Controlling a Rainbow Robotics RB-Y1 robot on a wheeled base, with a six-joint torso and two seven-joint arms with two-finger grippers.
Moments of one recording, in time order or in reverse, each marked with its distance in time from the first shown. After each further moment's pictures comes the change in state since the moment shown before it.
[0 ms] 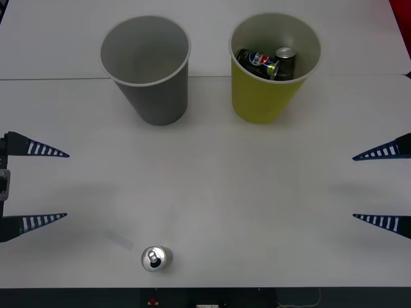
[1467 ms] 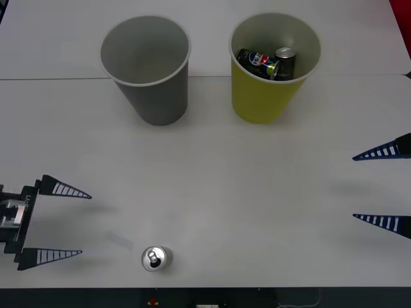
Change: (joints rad) right arm 0.000 0.000 0.000 0.000 0.000 0.000 0.000; left arm -0.314 0.000 -0.548 0.600 0.368 -0.168 -0.436
